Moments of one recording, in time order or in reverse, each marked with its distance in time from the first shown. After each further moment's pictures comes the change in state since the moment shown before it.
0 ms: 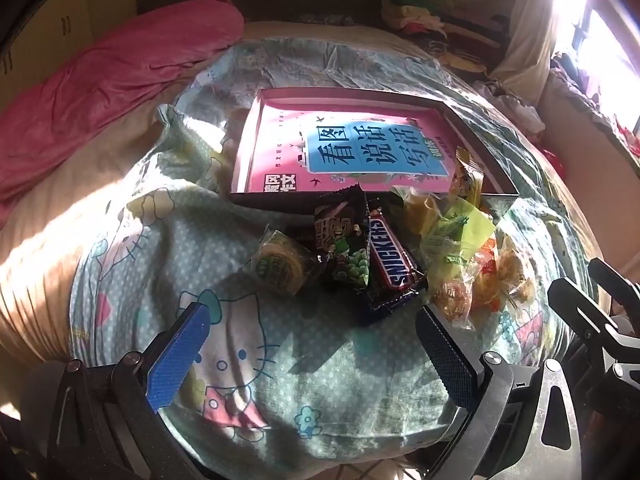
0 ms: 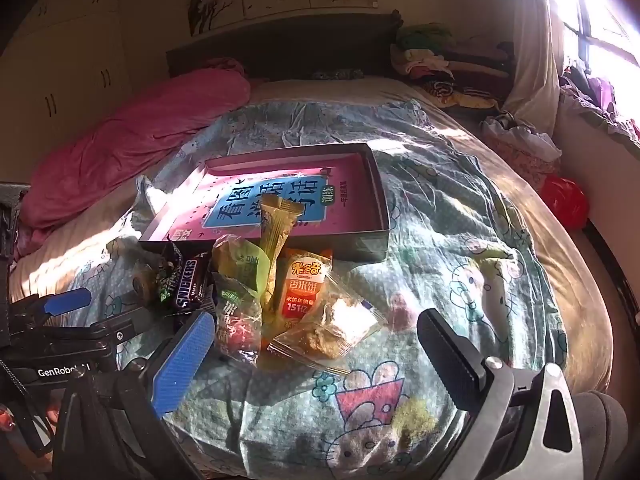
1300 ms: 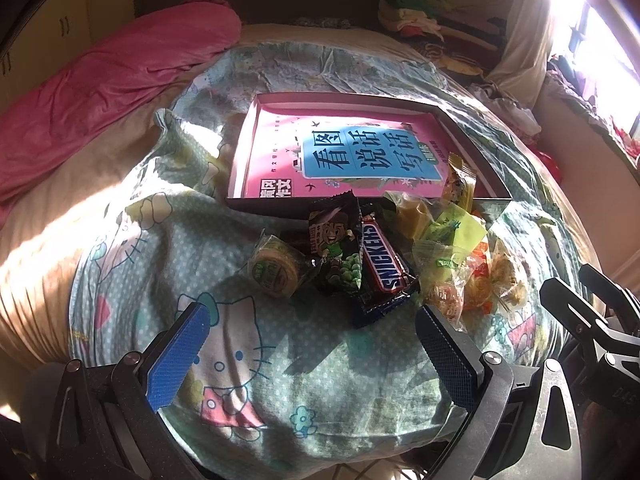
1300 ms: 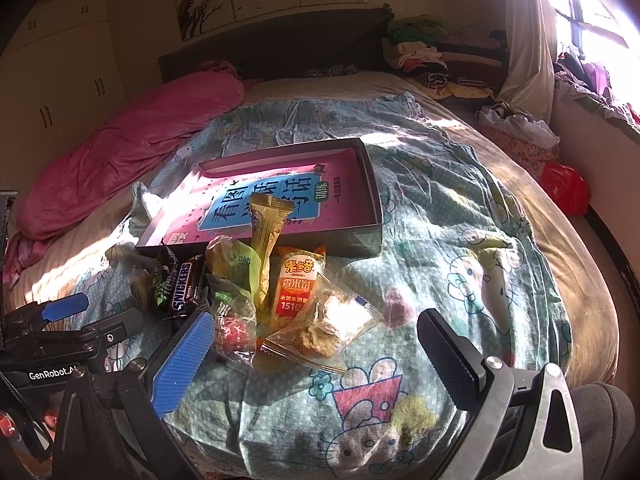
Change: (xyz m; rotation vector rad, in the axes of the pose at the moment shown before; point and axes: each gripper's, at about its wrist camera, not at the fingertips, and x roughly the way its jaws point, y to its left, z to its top) left arm -0.006 -0.002 0.003 -0.001 -0.009 -0.013; right arm 0.002 -0.007 0.000 0.042 0.007 0.009
